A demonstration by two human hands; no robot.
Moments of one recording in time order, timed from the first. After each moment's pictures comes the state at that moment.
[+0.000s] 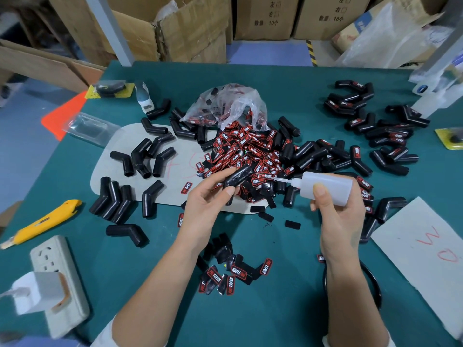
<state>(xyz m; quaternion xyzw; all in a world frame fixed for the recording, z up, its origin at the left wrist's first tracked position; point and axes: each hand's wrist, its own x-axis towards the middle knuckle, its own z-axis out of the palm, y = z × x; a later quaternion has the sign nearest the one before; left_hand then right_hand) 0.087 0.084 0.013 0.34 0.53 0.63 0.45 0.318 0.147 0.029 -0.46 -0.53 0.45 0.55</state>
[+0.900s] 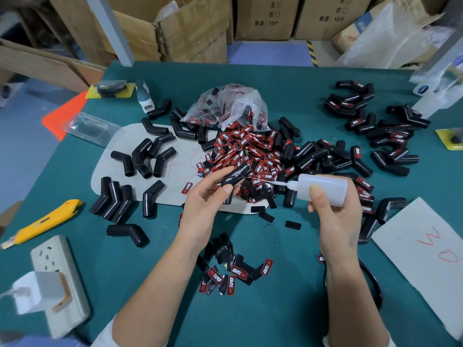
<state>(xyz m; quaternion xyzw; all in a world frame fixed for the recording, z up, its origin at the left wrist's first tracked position) 0.080 0.086 0.001 0.33 0.54 0.63 0.45 0.317 0.145 0.032 -0.47 -0.54 0.46 0.53</state>
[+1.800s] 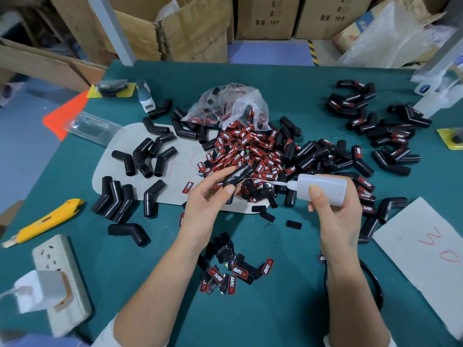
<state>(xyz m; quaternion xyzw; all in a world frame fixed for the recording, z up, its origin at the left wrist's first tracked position) 0.083 0.086 0.006 0.33 0.53 0.63 0.46 0.316 0.144 0.032 -0.47 -0.55 0.46 0.52</state>
